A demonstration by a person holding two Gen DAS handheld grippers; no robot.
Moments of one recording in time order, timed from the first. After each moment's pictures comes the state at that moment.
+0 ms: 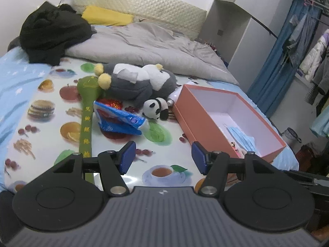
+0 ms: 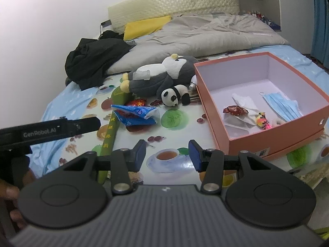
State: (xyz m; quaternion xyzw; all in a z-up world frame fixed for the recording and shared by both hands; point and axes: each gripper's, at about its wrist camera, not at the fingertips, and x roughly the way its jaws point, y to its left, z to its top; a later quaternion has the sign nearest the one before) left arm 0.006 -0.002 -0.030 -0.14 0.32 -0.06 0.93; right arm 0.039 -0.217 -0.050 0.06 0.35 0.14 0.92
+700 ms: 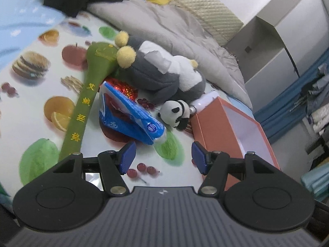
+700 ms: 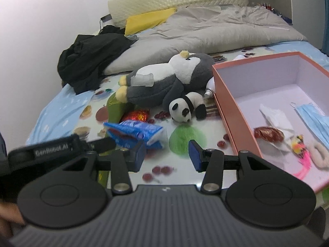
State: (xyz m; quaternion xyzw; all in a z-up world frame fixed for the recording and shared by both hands) left arm 0.132 0.053 -0.108 -0.31 0.36 -0.03 0.88; right arm 0.168 -0.169 -0.084 0.07 0.37 0.15 0.92
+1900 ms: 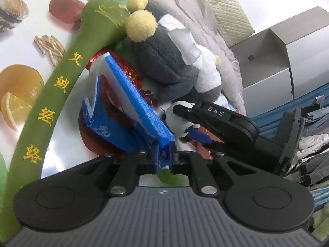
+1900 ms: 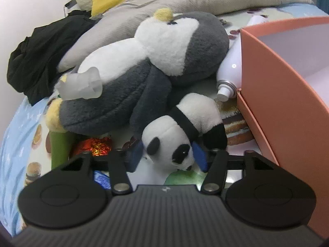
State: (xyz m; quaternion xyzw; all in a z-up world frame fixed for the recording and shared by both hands) left arm 0.223 0.075 -0.193 -0.42 0.38 -0.05 0.83; right arm 0.355 -0.122 -0.190 0.10 0.44 0.10 0.88
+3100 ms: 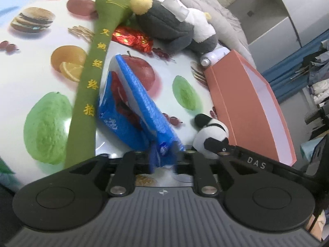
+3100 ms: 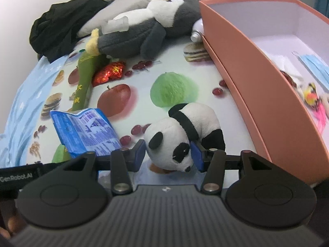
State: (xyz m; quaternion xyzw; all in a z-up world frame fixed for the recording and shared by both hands) left arm 0.110 0.067 -0.159 -0.30 0.46 -0.07 0.83; right arm 0.176 -0.156 -0.161 0.07 0.48 0.10 0.87
